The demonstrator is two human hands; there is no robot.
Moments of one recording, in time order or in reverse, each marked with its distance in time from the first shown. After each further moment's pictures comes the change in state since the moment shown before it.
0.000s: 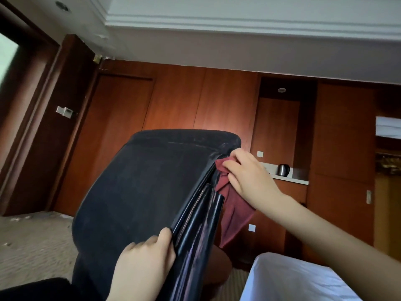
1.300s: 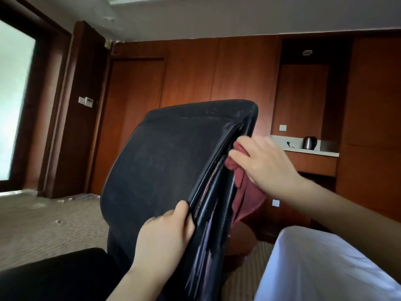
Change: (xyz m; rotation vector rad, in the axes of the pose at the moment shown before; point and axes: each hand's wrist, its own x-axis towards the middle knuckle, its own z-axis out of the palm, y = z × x) left_hand 0.001 0.005 -0.027 -0.048 -0.309 -0.089; right_hand -0.022 -0.012 0.024 -0.192 0.101 -0.219
